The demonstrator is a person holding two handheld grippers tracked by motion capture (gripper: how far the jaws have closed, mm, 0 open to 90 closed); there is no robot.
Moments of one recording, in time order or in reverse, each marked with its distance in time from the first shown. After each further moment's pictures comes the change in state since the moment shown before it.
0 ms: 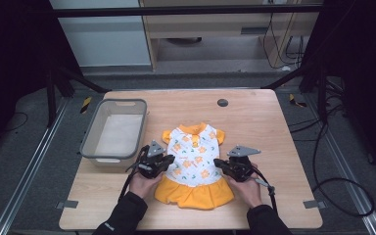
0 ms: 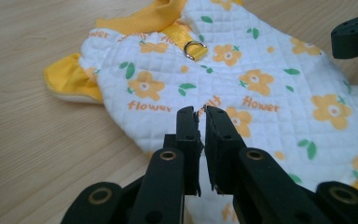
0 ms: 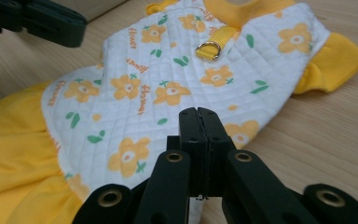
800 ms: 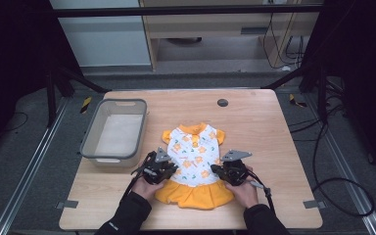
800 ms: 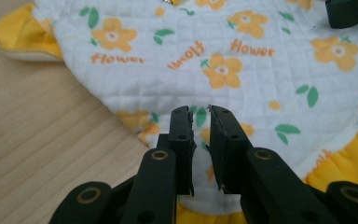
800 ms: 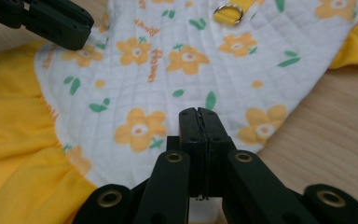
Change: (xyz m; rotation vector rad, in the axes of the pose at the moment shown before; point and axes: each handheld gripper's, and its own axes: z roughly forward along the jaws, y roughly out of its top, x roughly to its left) left arm -0.013 -0.019 0.001 0.136 -0.025 0.066; right arm 0.012 -0.012 0.009 0.109 0.002 -0.056
